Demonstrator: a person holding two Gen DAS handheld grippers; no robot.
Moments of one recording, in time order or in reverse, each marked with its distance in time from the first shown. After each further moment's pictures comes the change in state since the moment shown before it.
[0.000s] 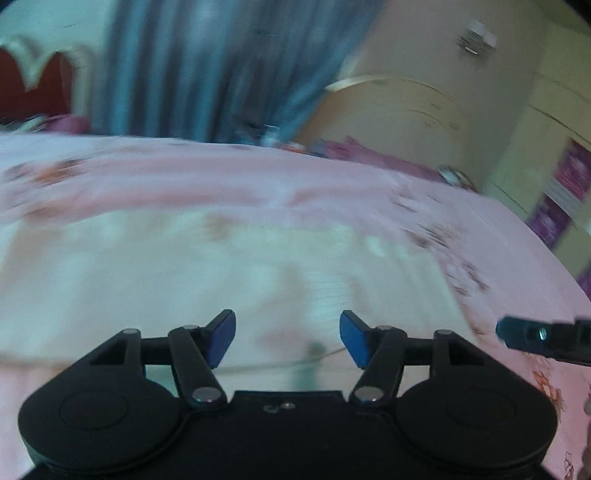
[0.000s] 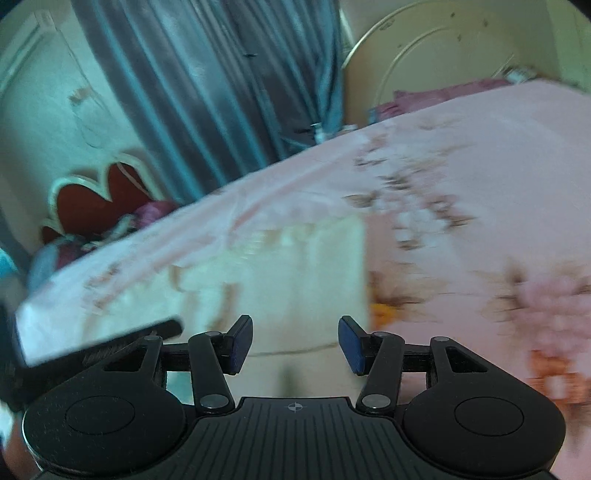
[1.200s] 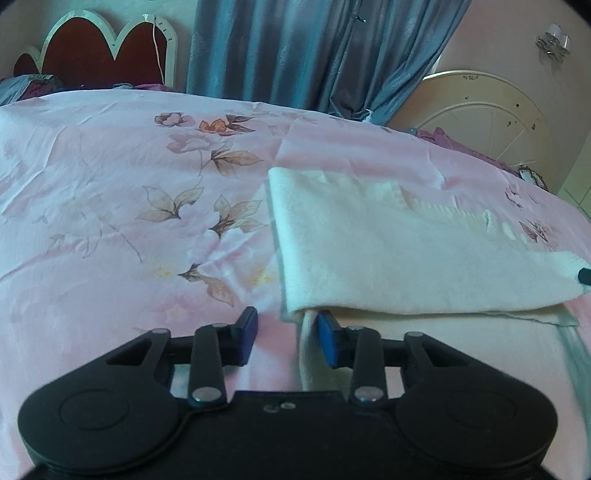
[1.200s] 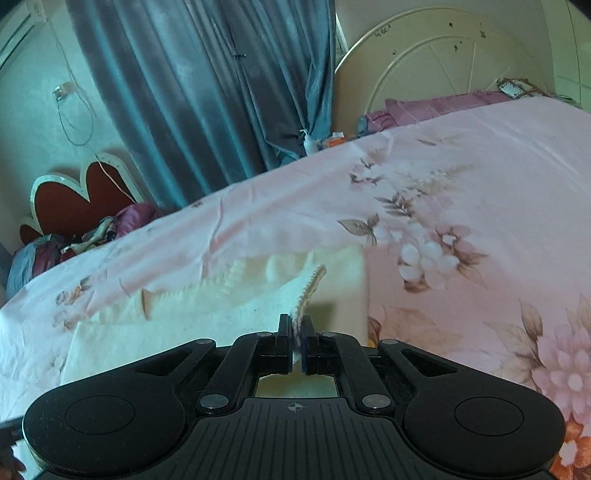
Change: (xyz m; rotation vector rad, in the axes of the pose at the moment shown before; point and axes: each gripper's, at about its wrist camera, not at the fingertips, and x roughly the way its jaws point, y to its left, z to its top) left arm -0.022 0.117 -0.010 -0.064 0.070 0.203; right arm 0.038 -0.012 0.025 -0.047 -0.018 -0.119
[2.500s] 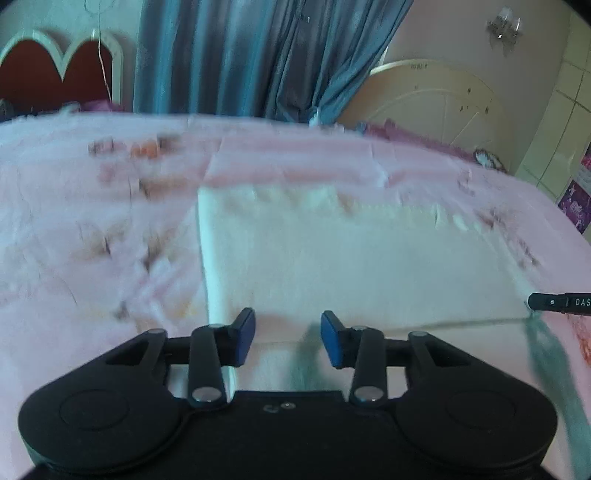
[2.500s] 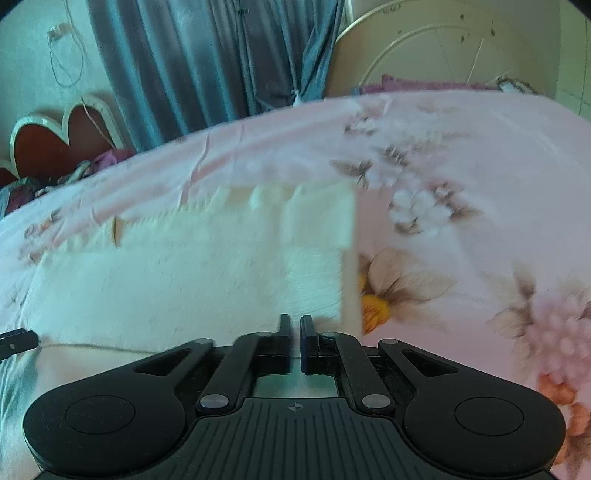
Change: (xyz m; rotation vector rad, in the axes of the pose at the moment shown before) left arm -0.001 -0.027 0.017 0.113 -0.039 -0.125; right arm 0.006 0.008 -0.027 -0.091 0.072 -0.091
